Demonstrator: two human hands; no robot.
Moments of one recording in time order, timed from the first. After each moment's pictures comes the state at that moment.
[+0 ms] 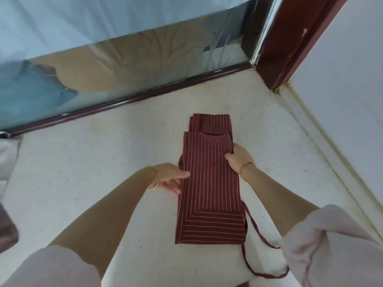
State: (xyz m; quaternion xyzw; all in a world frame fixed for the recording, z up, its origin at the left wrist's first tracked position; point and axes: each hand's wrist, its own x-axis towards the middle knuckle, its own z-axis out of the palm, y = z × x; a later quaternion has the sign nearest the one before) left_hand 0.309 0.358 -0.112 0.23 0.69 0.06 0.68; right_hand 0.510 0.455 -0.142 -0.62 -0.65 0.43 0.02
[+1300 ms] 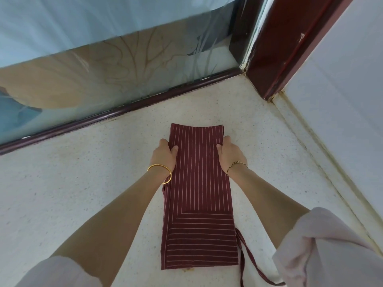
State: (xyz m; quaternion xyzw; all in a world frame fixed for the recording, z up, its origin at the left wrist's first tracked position) left_hand 0.320 0.461 -0.147 0.38 0.85 0.19 0.32; right_hand 0.491 0.523 -0.158 -0.63 -0.72 0.28 0.00
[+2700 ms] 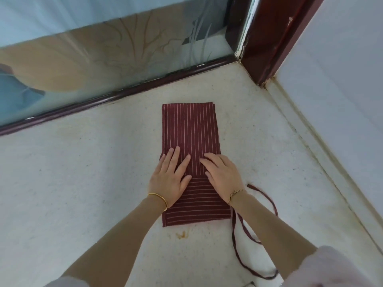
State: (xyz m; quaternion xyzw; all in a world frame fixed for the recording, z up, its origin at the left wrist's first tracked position) left_hand 0.357 0.347 -0.181 0.70 0.70 -0.04 0.08; right_hand 0.536 0.416 -0.173 -0.42 -0.89 0.16 0.09
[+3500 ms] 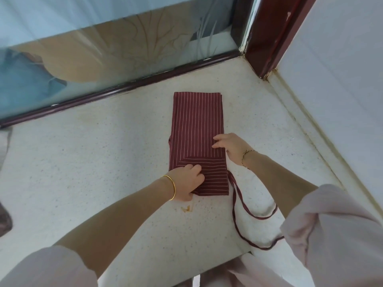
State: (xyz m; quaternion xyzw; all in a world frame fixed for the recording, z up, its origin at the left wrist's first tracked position) left_hand 0.385 0.325 -0.123 0.83 0.47 -0.21 0.20; right_hand 0.552 0.459 -0.144 -0.38 -0.88 0.28 -0.07
